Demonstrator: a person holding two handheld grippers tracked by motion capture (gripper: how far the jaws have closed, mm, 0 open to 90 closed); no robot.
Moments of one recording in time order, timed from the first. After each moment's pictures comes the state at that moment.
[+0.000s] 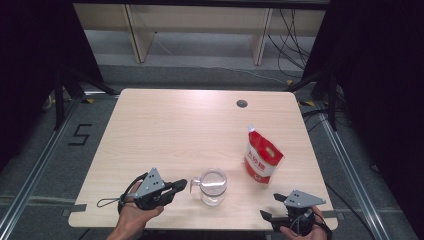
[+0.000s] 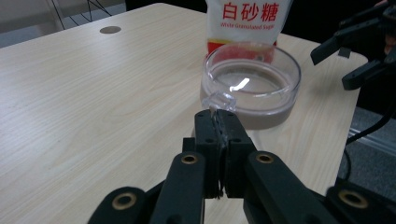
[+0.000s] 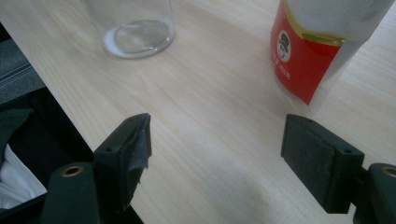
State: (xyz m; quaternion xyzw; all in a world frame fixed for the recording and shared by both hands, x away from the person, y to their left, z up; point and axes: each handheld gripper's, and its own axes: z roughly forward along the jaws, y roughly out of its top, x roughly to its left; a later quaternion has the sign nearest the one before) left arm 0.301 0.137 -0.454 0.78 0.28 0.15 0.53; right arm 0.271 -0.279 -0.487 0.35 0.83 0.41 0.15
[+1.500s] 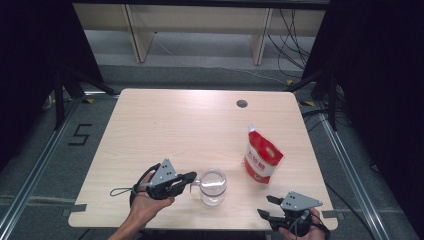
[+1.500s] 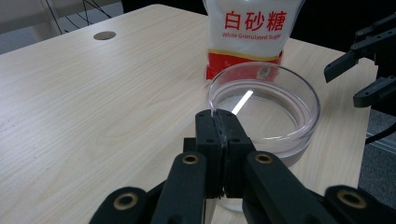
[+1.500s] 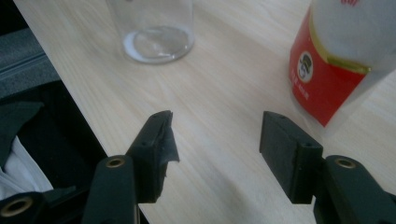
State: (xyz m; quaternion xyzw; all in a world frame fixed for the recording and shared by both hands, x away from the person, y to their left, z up) left arm 0.323 0.113 -0.447 0.80 0.27 0.16 0.52; right arm 0.268 -0.270 -0.484 0.31 0.84 0.42 0.15
